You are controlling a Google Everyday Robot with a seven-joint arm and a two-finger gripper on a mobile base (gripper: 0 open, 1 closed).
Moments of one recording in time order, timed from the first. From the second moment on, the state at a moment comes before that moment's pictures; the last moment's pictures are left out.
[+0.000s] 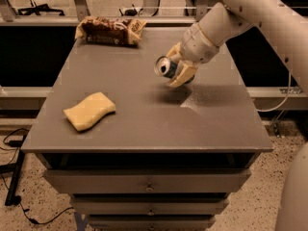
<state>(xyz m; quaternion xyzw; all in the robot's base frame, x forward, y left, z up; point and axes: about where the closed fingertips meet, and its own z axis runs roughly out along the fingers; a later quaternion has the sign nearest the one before) 0.617 -0.063 0.870 -0.78 0.53 0.17 0.29</state>
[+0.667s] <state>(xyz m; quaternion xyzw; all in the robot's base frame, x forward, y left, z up) 0.601 -0.063 0.848 -0.82 0.51 0.11 0.21</state>
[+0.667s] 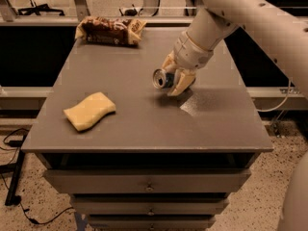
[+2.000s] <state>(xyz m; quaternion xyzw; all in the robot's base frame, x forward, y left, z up) 0.610 -0.100 0.889 -0.71 0.57 0.29 0.29</state>
